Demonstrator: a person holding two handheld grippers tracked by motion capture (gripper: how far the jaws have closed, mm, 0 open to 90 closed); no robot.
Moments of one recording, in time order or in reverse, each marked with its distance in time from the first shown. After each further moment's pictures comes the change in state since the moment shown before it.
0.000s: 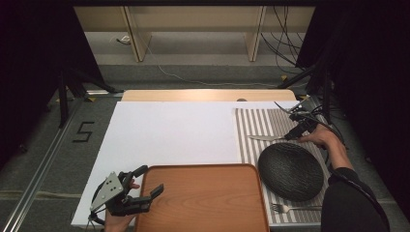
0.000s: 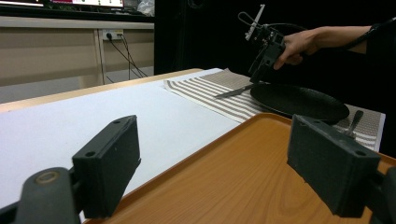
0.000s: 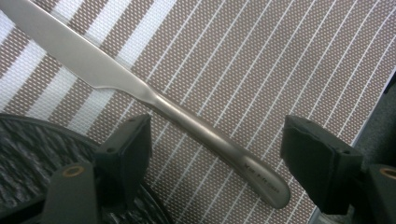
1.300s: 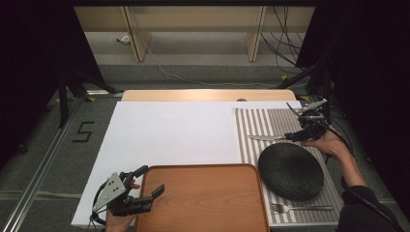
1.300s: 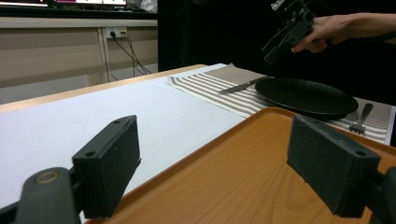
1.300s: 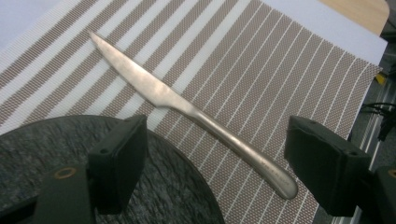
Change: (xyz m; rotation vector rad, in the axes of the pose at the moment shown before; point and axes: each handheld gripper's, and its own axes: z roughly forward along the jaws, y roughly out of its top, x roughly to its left) left arm -0.001 -0.002 0.002 0.017 0.017 0.027; right arm 0.021 -0.030 -0.045 -0.265 0.021 -0.002
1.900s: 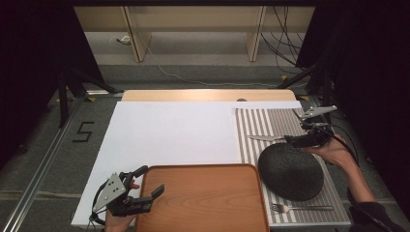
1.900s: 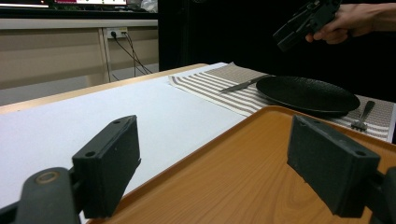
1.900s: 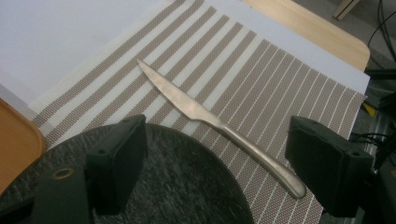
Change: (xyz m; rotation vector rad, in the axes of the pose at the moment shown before) left arm 0.000 0.000 -0.001 0.003 0.006 0.007; right arm 0.029 -0.010 -0.040 -0.140 -0.002 -0.035
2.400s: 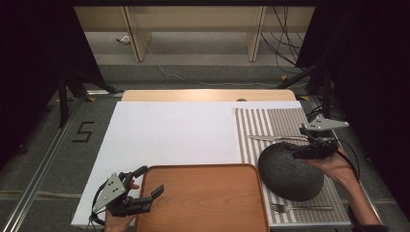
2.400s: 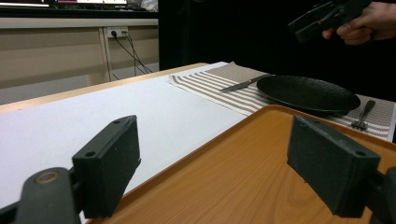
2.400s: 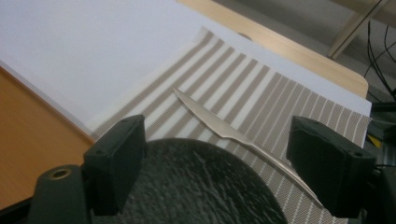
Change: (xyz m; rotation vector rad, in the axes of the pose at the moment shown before) left arm 0.000 0.000 0.000 0.003 0.001 0.001; right arm 0.034 -0.018 -0.031 -0.177 0.006 0.002
